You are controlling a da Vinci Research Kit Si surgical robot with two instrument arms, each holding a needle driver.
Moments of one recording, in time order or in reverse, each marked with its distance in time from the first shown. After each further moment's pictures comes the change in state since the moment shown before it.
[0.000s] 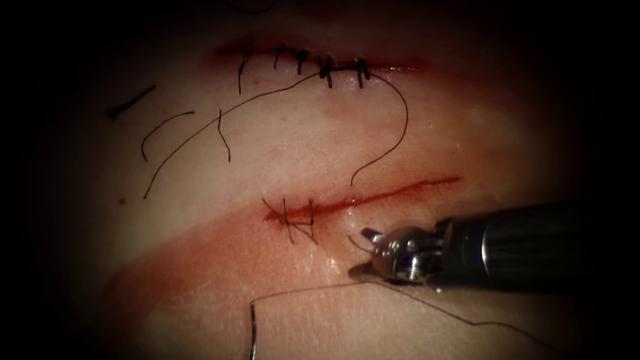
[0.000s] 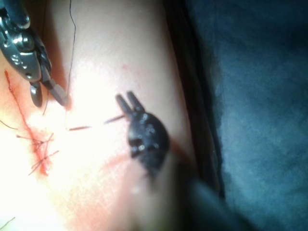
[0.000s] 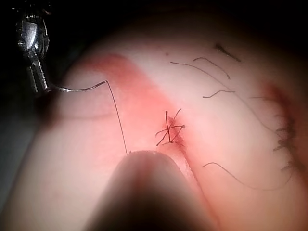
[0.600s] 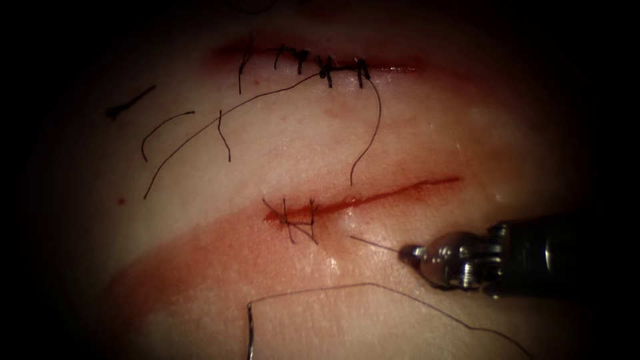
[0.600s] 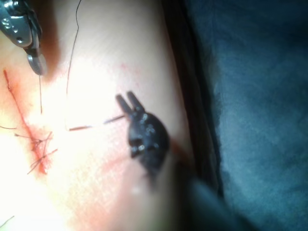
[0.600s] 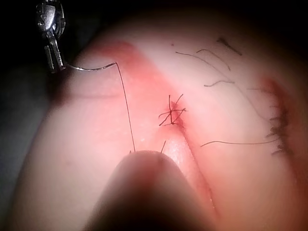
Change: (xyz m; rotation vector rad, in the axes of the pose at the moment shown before) right arm -0.006 0.002 -0.008 -0.036 -0.018 -0.033; left arm 0.000 0.000 0.000 -0.001 0.000 0.001
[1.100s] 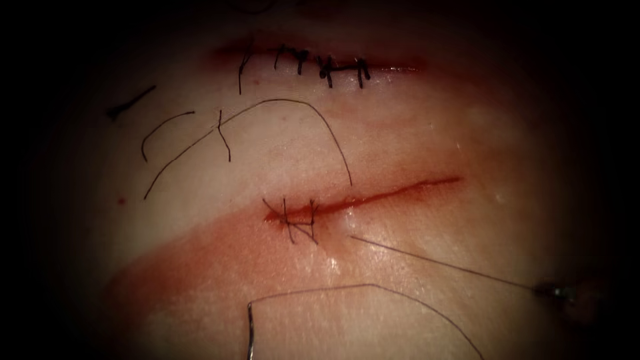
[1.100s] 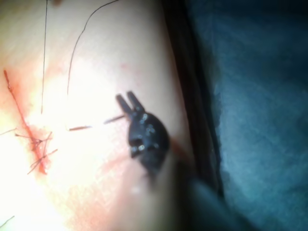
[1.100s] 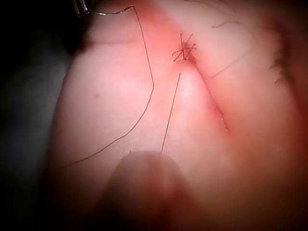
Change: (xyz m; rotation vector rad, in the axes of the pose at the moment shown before) right arm -0.015 -0.001 -0.009 -0.030 -0.107 0.036; left arm 0.000 0.000 0.000 0.000 0.000 0.000
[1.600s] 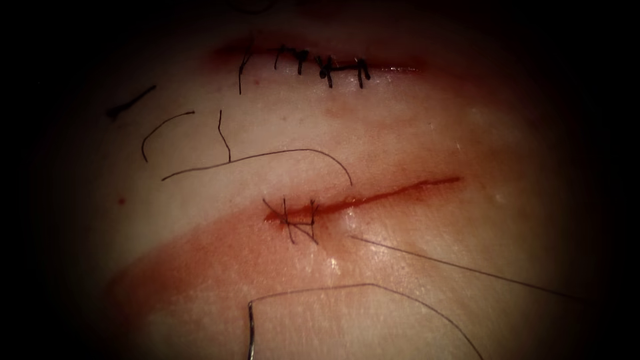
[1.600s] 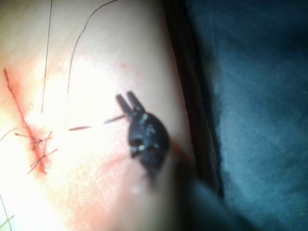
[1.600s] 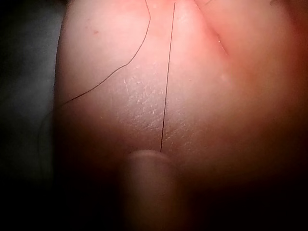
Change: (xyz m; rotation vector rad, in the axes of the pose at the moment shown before) right arm -0.011 0.000 -0.003 0.003 -0.125 0.055; left arm 0.000 0.000 0.000 0.000 0.000 0.001
